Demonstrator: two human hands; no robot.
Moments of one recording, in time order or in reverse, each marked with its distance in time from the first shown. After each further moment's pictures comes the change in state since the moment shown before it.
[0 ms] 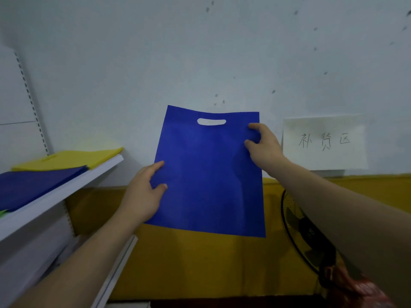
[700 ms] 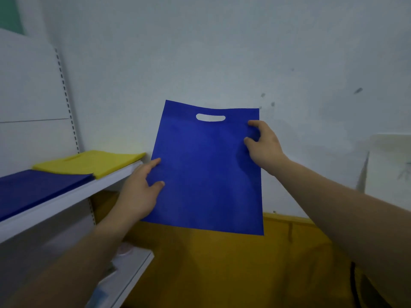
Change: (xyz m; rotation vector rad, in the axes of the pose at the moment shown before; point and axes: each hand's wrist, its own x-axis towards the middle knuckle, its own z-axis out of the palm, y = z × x) left_hand 0.144 -0.060 0.040 0.110 0.219 -0.114; right_hand 0.191 0.050 0.121 0.034 -0.198 -0.162
